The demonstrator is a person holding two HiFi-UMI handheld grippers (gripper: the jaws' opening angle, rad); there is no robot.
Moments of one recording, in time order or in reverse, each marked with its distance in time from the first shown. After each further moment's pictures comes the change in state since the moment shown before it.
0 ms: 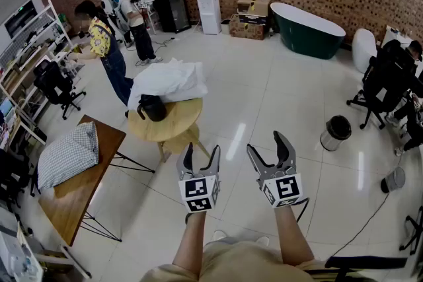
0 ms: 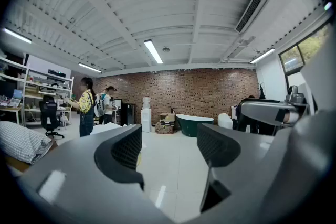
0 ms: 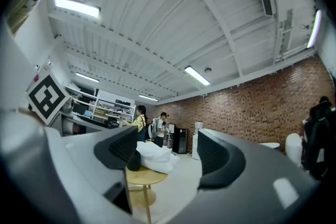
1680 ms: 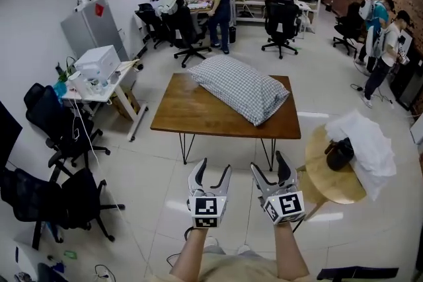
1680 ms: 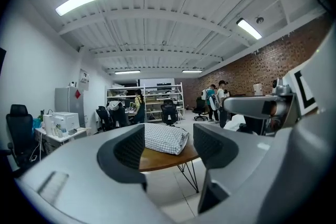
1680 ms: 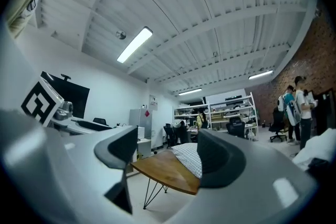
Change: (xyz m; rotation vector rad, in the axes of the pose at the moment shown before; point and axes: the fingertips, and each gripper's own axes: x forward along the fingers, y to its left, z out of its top) left arm 0.152 0.067 -0.074 0.269 0.160 1.126; right arm 0.290 -0.030 -0.194 0.560 -0.061 1.147
